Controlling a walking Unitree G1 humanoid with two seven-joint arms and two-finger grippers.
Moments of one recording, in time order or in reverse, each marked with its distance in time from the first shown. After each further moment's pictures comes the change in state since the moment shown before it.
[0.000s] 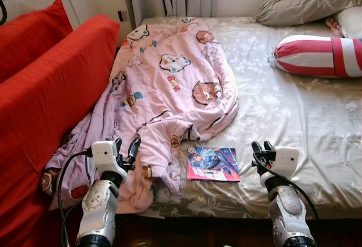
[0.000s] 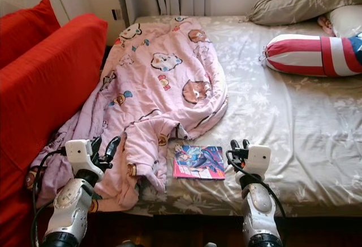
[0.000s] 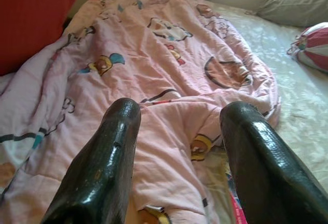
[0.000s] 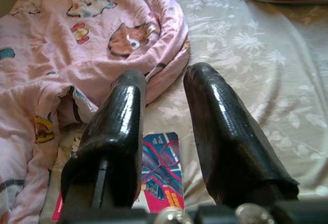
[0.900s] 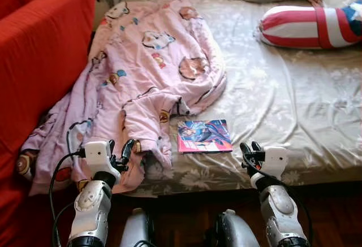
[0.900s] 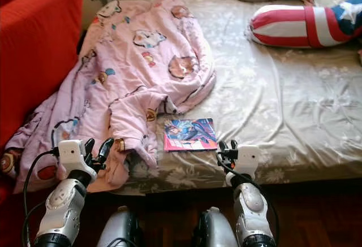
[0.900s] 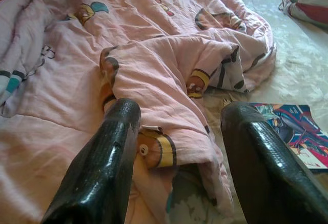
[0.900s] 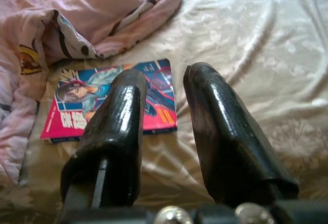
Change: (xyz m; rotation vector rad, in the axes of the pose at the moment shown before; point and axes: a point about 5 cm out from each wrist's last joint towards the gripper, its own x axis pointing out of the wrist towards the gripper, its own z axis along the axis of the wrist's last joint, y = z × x) left arm -0.003 0.011 0.001 0.025 0.032 0.024; right arm -0.001 0.016 -0.006 0.012 0.038 0.082
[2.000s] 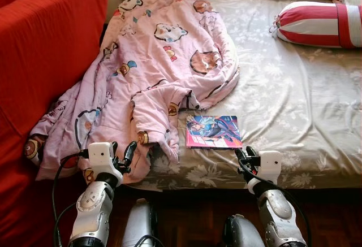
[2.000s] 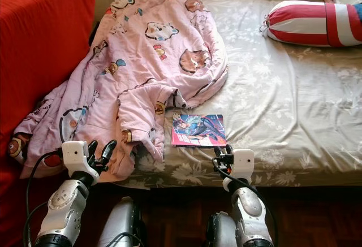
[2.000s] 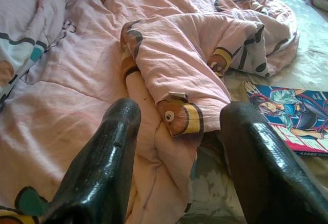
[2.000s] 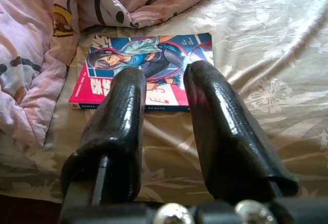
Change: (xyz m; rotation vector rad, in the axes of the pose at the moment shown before) left arm -0.001 -0.005 -0.004 0.003 0.032 -0.017; right arm -0.006 0.007 -0.010 -0.023 0.038 0.057
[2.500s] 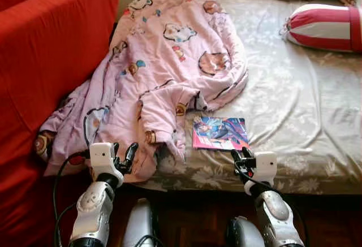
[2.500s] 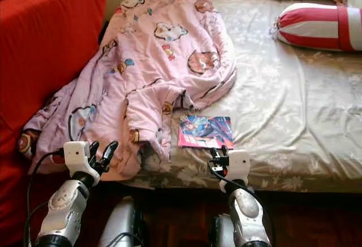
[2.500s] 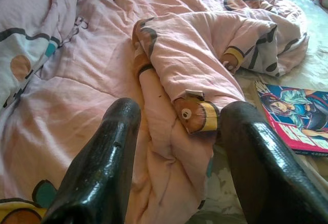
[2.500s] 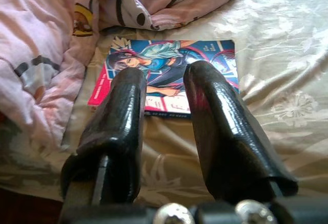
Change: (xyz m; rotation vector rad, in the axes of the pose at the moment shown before) left arm 0.000 -0.003 -0.002 0.000 0.019 -0.019; right arm -0.002 0.001 -0.001 -0.015 -0.003 -0.001
